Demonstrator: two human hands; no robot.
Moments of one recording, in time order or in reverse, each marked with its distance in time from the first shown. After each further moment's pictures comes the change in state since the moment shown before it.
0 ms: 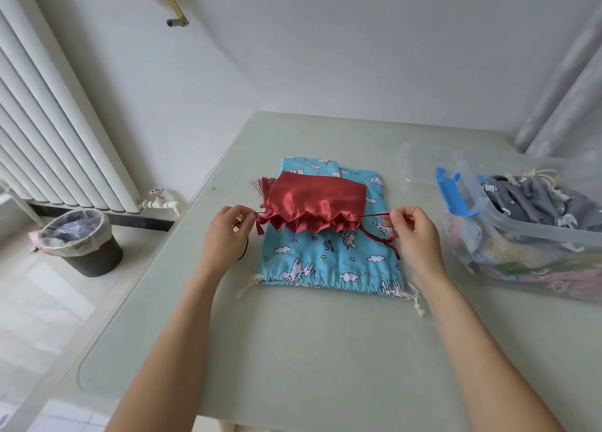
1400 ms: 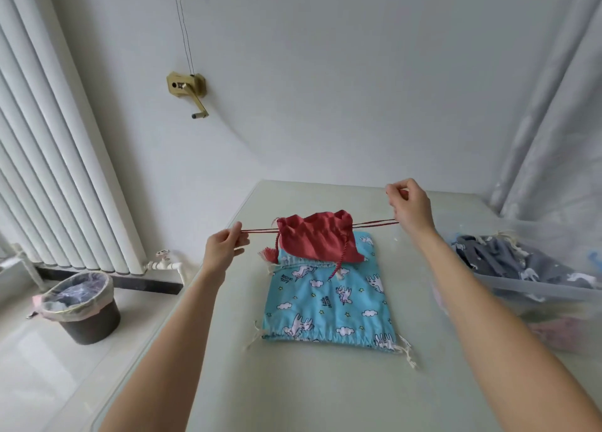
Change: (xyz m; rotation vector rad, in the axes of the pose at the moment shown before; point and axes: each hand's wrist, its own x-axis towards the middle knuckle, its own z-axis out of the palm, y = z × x) left_hand 0.065 0.023 -0.027 -0.643 0.071 -0.256; right_hand 0.097 -0.095 -0.011 -0.055 0.074 -0.213
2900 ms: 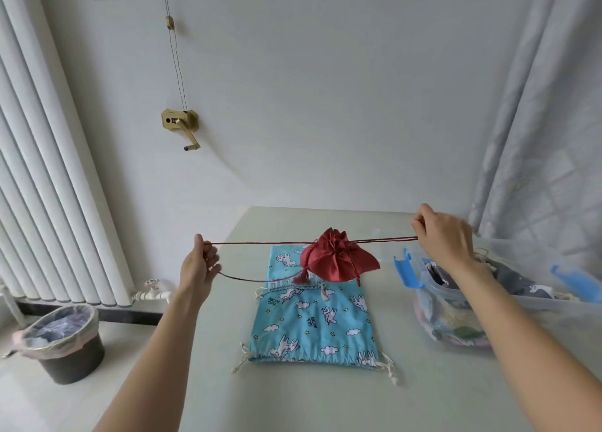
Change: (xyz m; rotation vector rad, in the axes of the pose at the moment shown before) left_hand 0.001 0.027 -0.010 -0.408 0.032 -0.069; right_hand 0.003 0.015 -0.096 -1.033 0.080 -0.433
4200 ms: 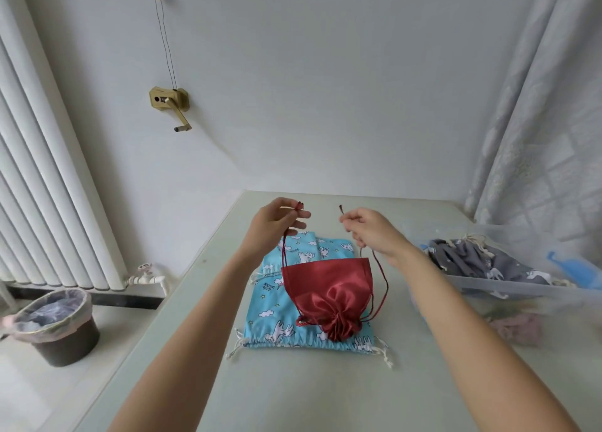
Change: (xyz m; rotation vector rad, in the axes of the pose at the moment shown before) left_hand -0.066 0.012 0.116 0.509 -0.548 0.251; right_hand -0.010 -0.112 -0.010 1.028 -0.585 0.298
